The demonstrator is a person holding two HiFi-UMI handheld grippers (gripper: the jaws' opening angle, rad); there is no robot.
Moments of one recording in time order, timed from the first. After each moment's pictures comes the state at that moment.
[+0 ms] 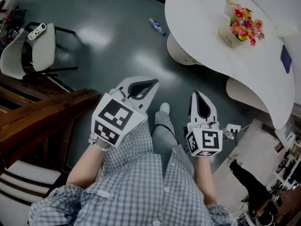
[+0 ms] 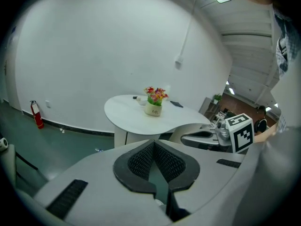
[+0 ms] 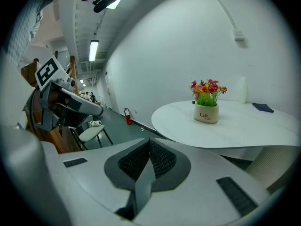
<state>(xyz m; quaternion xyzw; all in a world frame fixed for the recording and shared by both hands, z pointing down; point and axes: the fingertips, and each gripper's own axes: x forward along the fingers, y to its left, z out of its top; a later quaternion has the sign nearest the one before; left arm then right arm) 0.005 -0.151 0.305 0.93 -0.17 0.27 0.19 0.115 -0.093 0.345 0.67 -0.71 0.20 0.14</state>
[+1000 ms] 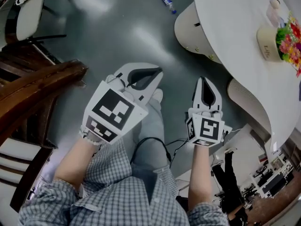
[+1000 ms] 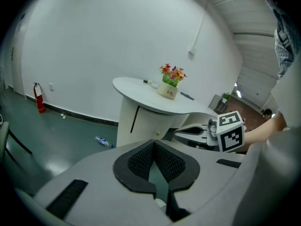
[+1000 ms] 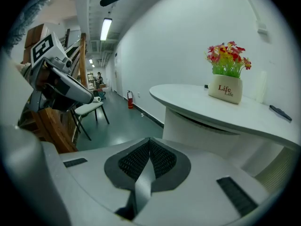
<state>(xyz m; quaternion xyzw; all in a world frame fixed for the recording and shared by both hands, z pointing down) 0.011 -0.180 0.450 0.91 -0.19 0.28 0.22 0.136 -0.151 0.501 0.63 -0.72 0.17 0.24</state>
